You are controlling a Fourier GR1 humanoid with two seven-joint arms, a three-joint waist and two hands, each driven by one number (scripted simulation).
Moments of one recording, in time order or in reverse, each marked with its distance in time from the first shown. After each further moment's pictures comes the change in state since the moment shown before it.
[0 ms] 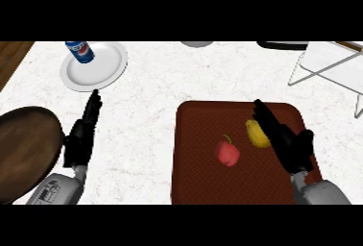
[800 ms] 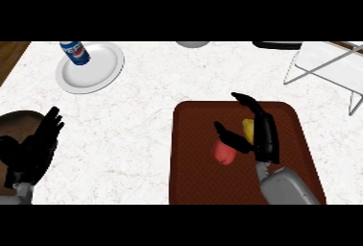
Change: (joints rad) left arm 0.158 0.183 0.165 -0.028 0.173 -0.221 0.142; right arm -0.132 0.145 0.096 0.065 0.588 -0.552 0.016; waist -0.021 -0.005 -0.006
